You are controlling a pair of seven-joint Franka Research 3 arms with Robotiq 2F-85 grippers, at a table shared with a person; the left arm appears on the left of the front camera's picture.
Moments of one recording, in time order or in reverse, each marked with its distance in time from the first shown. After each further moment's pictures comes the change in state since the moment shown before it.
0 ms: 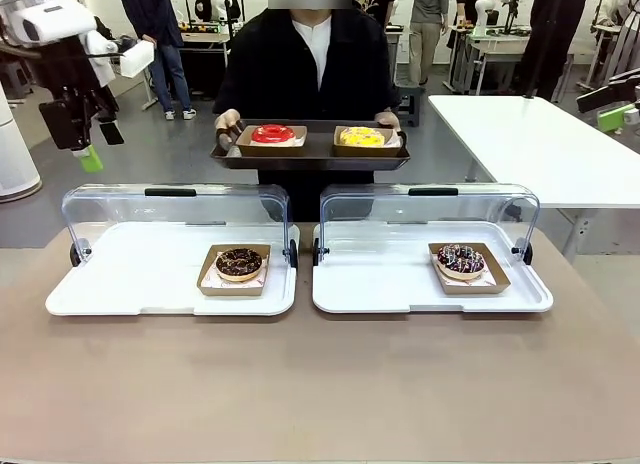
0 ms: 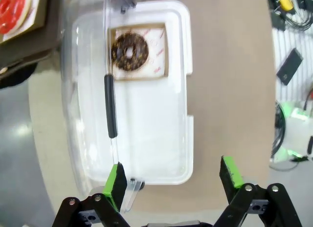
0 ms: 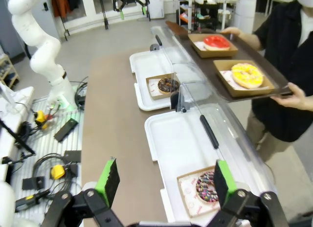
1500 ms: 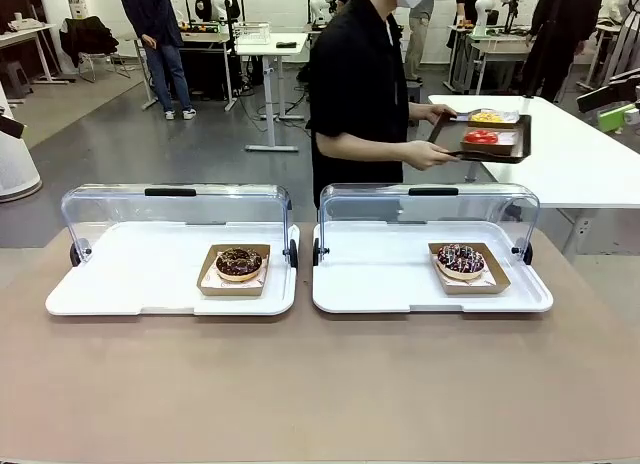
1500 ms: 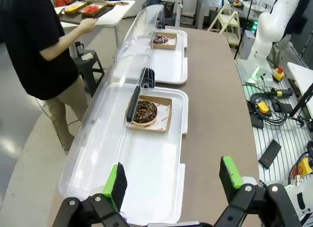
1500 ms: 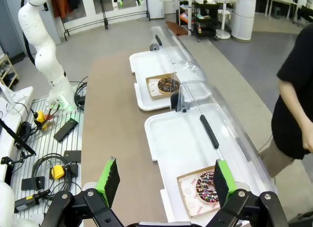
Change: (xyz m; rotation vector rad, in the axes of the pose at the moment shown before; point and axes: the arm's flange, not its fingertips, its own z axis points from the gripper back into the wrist) left arm -0.239 0.002 0.011 -0.041 -0.781 0.179; right arm 0.000 0.000 0.000 0.000 0.000 0.000
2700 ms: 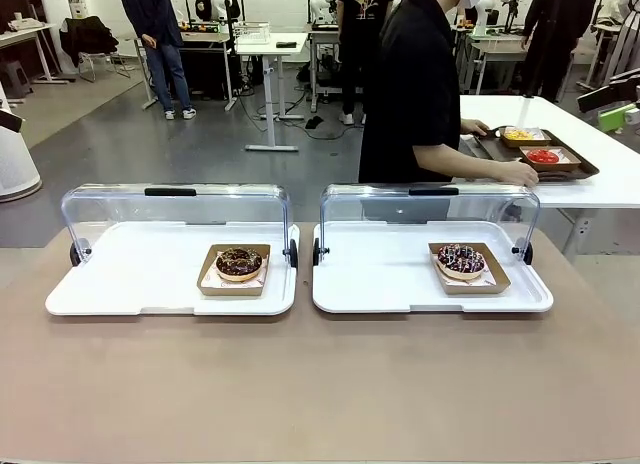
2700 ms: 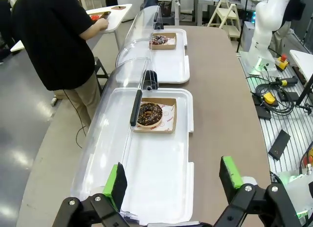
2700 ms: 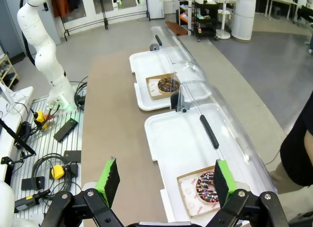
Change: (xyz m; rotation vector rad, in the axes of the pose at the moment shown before) left arm 0.004 -0.004 0.002 0.017 0.004 -0.098; right arm 0.000 0.000 0.000 0.000 0.000 0.000
